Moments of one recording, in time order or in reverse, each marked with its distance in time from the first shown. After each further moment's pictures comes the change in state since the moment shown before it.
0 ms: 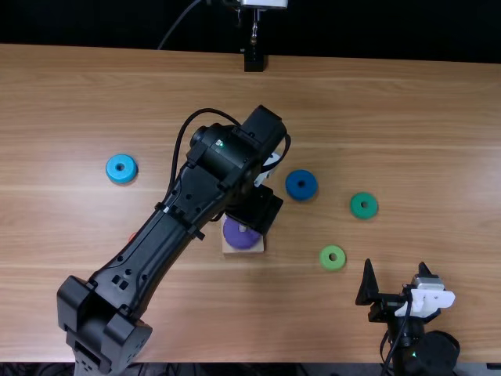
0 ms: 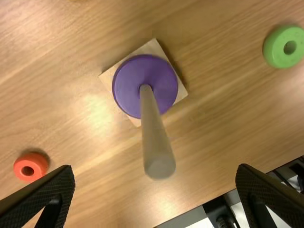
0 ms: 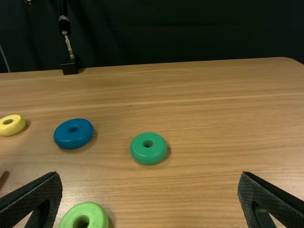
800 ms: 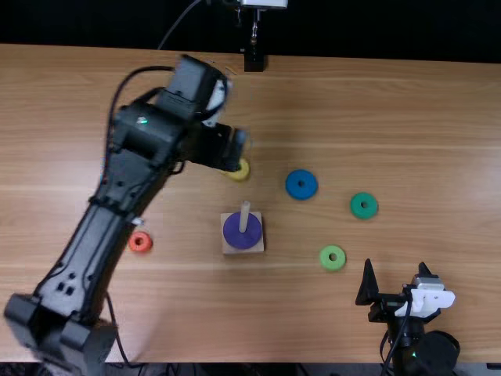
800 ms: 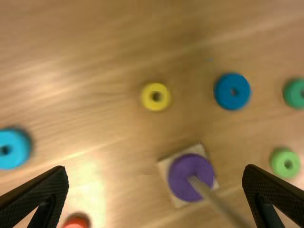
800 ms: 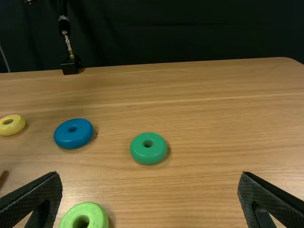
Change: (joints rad) left arm 0.259 -0.146 -0.071 0.325 0.002 0.000; right arm 0.000 0.000 0.000 0.000 0.000 0.000
